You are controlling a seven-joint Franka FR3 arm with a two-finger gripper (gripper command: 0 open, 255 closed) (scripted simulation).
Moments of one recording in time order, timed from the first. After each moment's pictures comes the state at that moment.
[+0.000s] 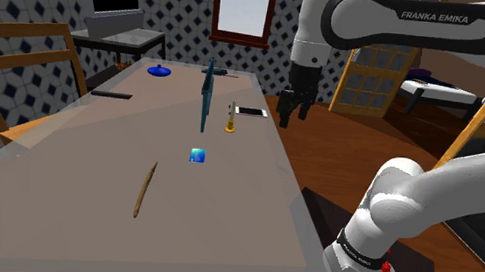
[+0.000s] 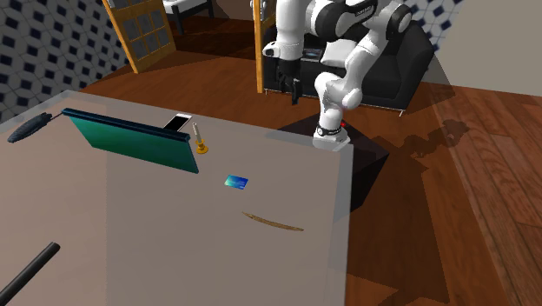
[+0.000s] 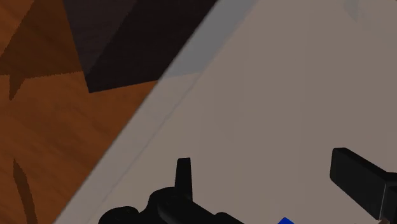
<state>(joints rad) 0.01 -0.77 0.07 -2.41 0.04 1.59 0.19</state>
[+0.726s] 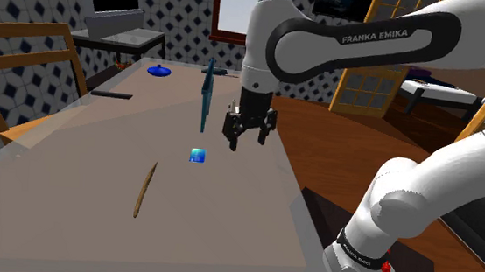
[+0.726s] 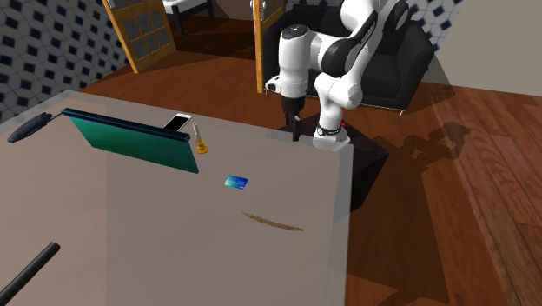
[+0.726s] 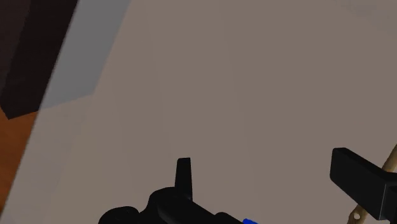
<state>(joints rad) 0.01 -0.52 0.29 -2.39 0.19 1.85 0.56</state>
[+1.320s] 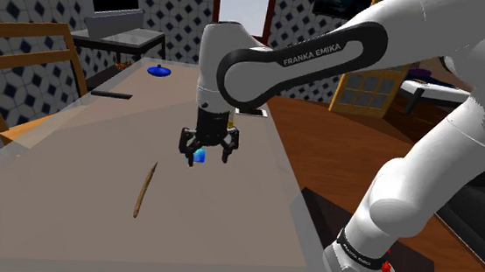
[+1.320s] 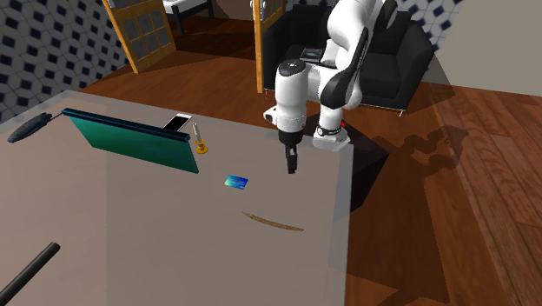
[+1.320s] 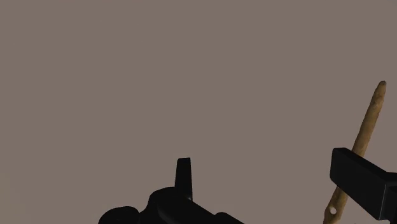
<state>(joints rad) -0.01 -0.22 0.45 -2.26 0.17 2.06 0.87</state>
